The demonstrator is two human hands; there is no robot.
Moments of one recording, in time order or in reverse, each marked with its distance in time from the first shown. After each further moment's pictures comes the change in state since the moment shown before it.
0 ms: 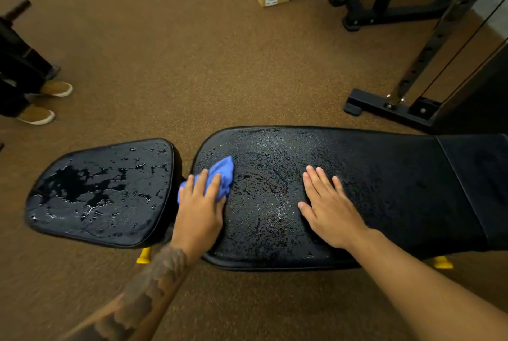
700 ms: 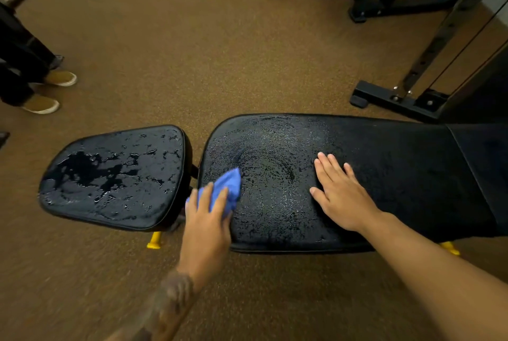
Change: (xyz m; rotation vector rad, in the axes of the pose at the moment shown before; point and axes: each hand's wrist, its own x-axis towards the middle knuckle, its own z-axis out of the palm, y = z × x) left_hand -0.065 -0.002 0.006 -0.103 0.055 -0.076; right_hand -0.001 -0.002 -0.002 0.024 -0.021 0.009
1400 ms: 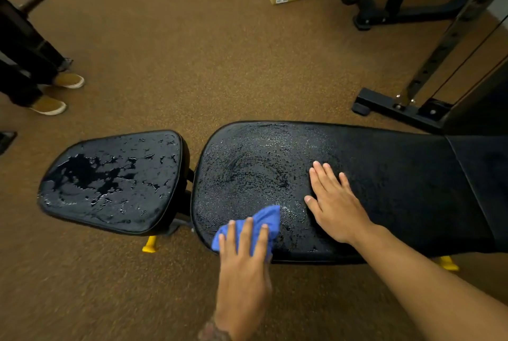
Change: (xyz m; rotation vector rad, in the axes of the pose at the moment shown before) left_hand -0.058 0.082 0.025 0.034 -0.034 0.118; right_hand 0.001 0.002 0.004 -0.018 0.029 -0.008
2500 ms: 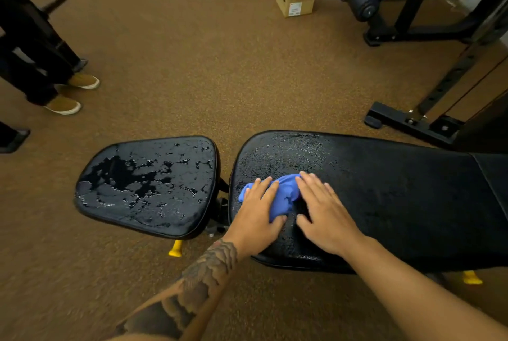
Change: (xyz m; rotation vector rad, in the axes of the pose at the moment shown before) left_hand 0.102 -0.084 -0.034 -0.392 -0.148 0.144; right_hand 0.015 -0.098 -0.010 0.141 0.065 -0.101
